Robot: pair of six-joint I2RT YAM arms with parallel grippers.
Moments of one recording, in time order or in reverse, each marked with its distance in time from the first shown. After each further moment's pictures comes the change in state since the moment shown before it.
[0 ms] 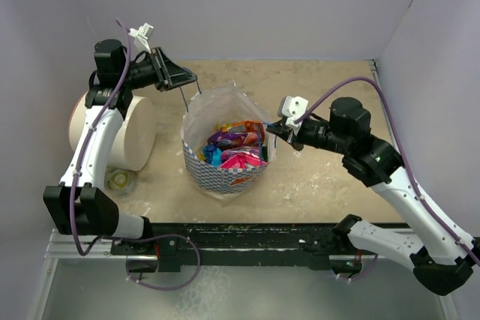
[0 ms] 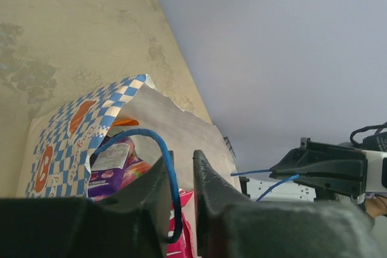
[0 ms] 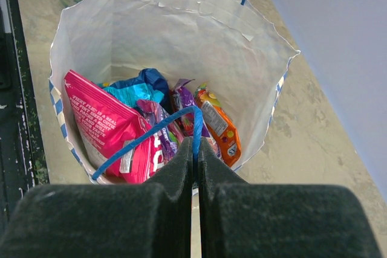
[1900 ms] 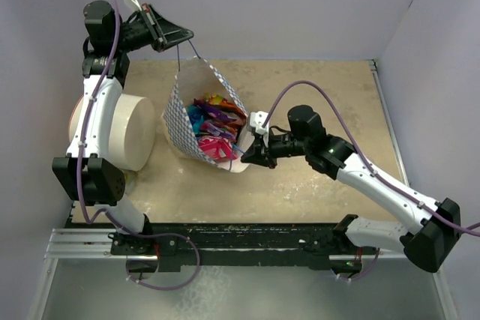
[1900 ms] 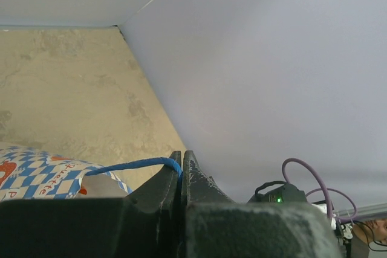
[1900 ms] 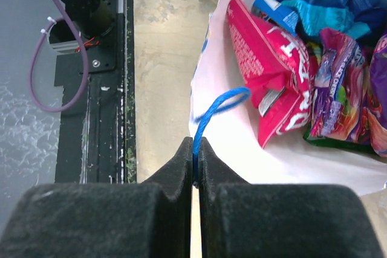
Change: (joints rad) left arm 0.016 0.264 0.432 0.116 -0.003 -0.217; right arm 0.074 0.193 -0.208 0.211 -0.264 0.192
